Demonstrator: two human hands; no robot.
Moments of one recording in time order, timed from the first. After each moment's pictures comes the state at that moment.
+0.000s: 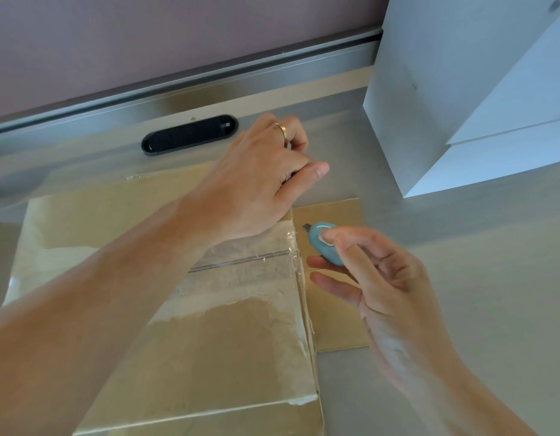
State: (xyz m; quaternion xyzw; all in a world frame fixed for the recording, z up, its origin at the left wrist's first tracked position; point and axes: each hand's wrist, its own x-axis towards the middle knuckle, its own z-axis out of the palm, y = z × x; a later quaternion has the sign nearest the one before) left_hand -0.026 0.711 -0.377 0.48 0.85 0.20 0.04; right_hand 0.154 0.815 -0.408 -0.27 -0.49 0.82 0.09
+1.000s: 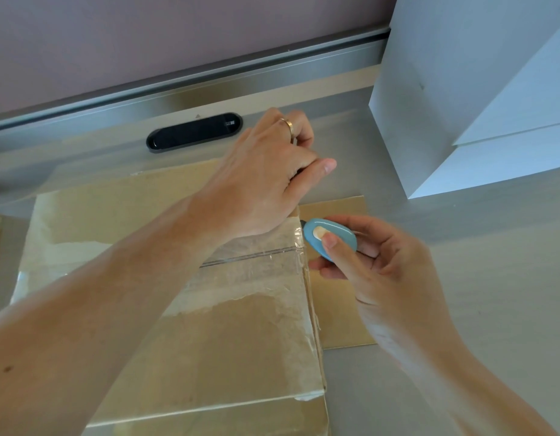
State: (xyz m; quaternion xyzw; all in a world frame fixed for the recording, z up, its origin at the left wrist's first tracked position) left_hand -0.022 0.716 -0.379 0.46 0.86 0.20 0.02; right_hand 0.143 0.823 -0.412 -0.23 -0.59 0.77 0.08
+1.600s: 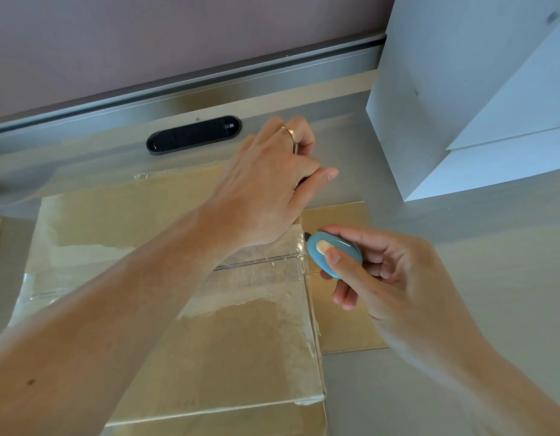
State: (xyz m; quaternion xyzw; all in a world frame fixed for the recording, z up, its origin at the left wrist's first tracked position) left_hand -0.011 0.719 -0.377 0.45 0.87 0.20 0.00; right_hand 0.156 0.842 -0.402 -0.17 -0.68 0.71 0.01
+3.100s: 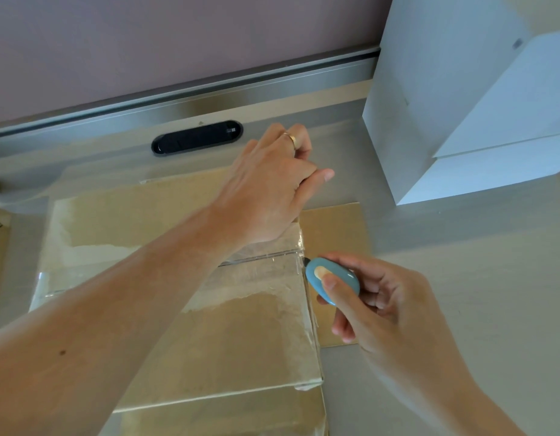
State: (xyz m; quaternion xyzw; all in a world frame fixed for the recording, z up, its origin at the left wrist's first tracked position) left_hand -0.010 0.722 -0.376 0.45 0.88 0.15 -0.01; right_hand 0.186 0.827 -0.393 -0.22 -0.67 0.70 0.01
